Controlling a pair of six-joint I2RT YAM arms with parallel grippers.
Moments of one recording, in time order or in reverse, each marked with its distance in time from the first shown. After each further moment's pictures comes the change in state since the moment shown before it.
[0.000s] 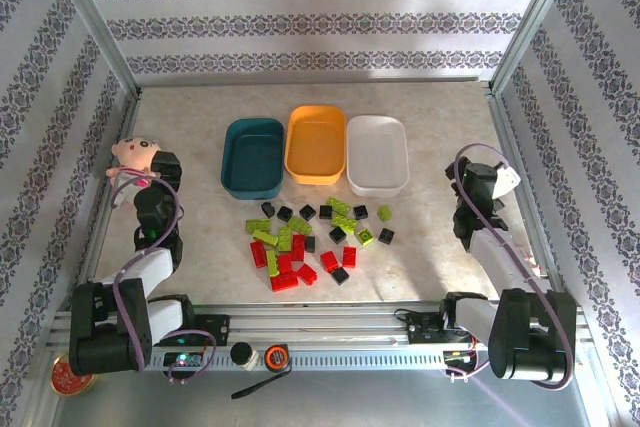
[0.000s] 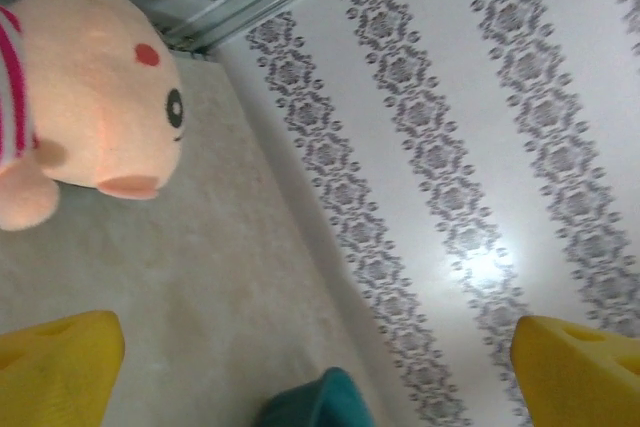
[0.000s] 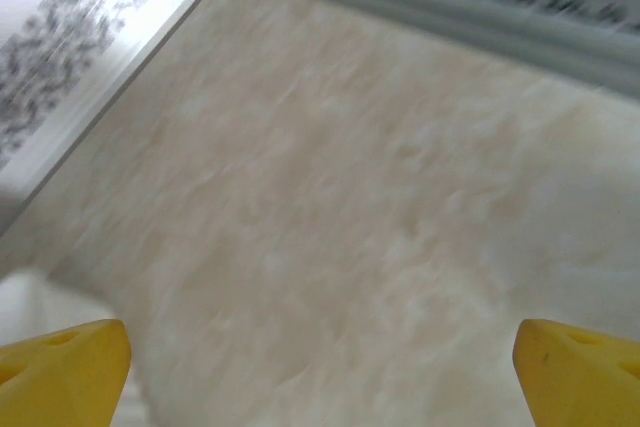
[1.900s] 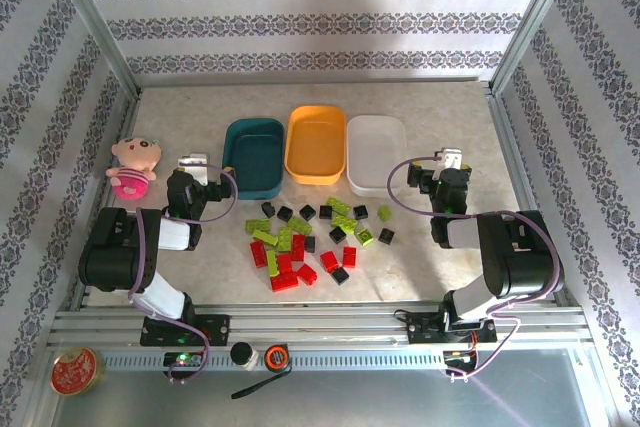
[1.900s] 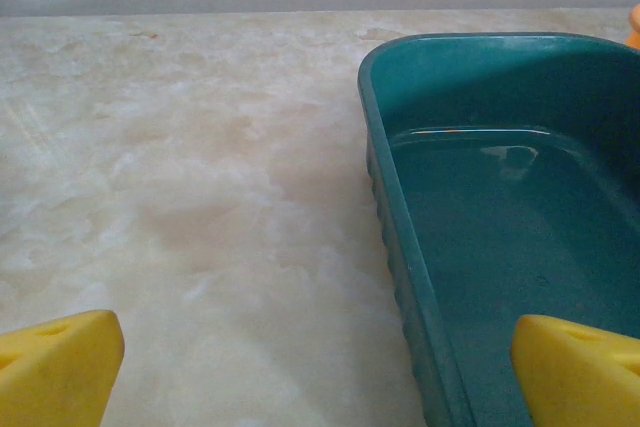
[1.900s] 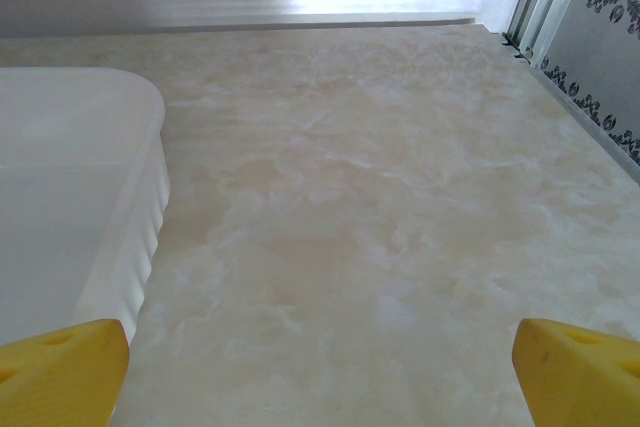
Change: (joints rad) left arm -0.156 0.444 0.151 0.029 0.222 1.131; right arm 0.130 0.444 -0.129 0.821 -0.078 -0.731
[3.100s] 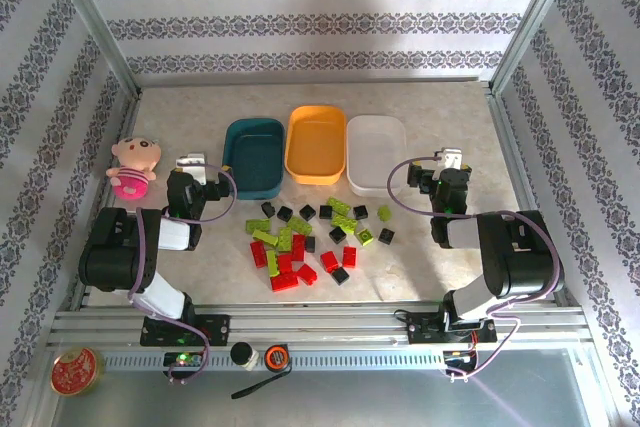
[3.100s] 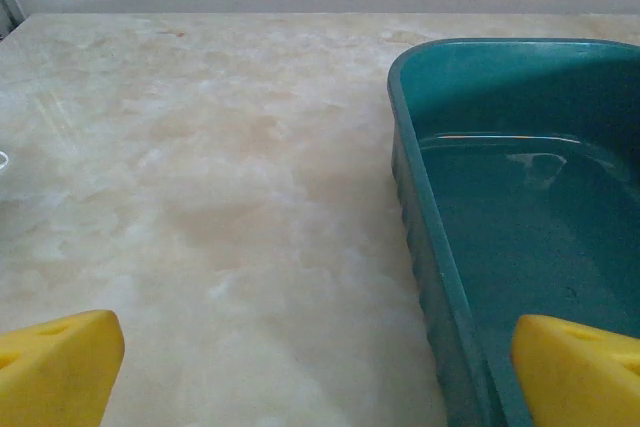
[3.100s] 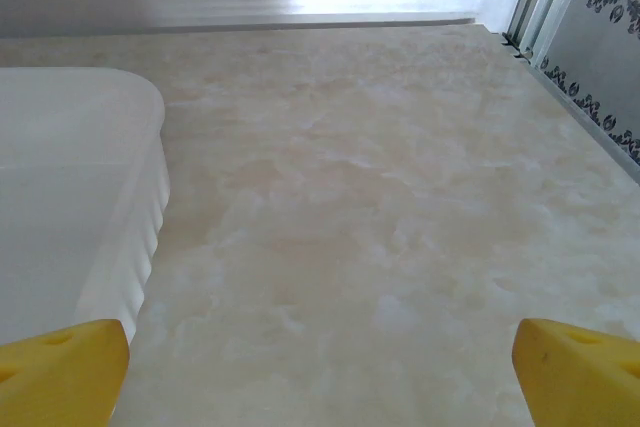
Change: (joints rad) left arm 0.000 0.000 0.000 0.001 -0.045 -0.015; right arm 0.000 0.000 0.000 0.000 0.000 0.000
